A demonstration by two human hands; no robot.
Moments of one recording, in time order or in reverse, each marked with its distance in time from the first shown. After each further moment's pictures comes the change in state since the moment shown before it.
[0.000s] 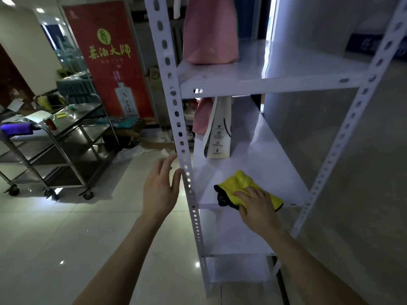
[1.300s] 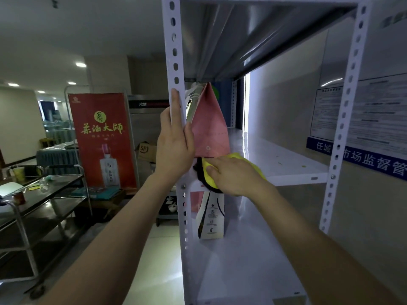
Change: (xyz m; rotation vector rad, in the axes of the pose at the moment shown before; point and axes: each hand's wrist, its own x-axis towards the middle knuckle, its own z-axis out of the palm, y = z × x) left_hand 0.271 0.137 -0.117 -0.376 0.424 0.392; right_hand 0.168 -0.132 -0.298 -0.094 0.133 -0.140
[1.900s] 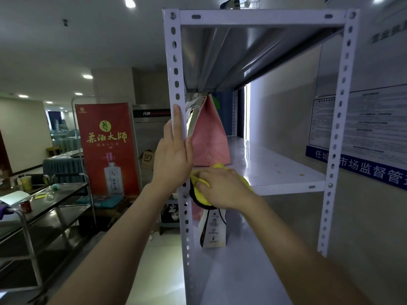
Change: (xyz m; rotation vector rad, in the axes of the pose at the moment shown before) left_hand 0.001 0.008 -0.020 0.165 -0.109 0.007; right_hand 0.002 -0.022 0.007 -0.004 -0.019 -0.062
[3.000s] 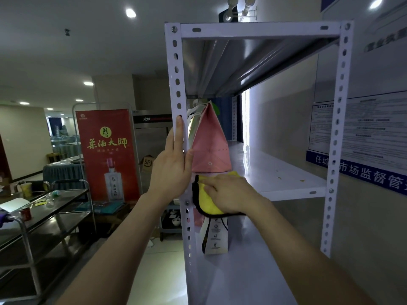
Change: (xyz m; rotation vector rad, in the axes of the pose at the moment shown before) left_hand -0.005 -0.011 -0.010 0.015 -0.132 0.019; right_hand -0.001 0.011 -0.007 -0.005 -0.080 0.088
